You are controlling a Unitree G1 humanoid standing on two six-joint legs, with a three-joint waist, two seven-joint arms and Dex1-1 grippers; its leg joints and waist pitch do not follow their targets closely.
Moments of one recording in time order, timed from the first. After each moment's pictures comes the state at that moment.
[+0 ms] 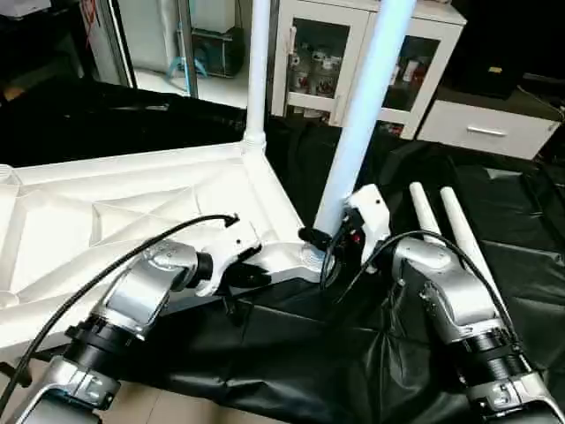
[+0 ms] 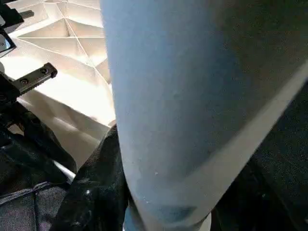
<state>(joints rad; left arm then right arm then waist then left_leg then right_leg) -0.45 0.44 -0.33 0.23 -0.01 0.50 -1.04 -0.41 -0.27 0.18 0.24 0.23 0.39 0.69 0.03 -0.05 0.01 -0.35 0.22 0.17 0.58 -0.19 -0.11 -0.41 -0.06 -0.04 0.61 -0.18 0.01</state>
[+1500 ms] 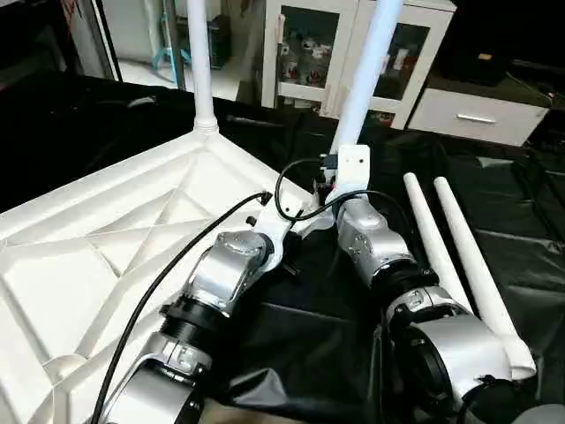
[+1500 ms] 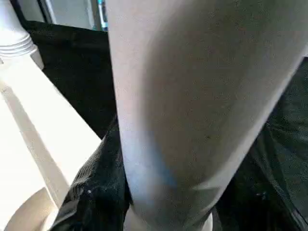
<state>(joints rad) -0.61 0.03 -0.21 0.42 0.07 0.69 -0.43 -0.89 0.04 -0.06 1.08 0.15 0.01 -0.05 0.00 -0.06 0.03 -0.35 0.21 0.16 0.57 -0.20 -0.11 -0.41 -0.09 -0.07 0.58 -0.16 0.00</state>
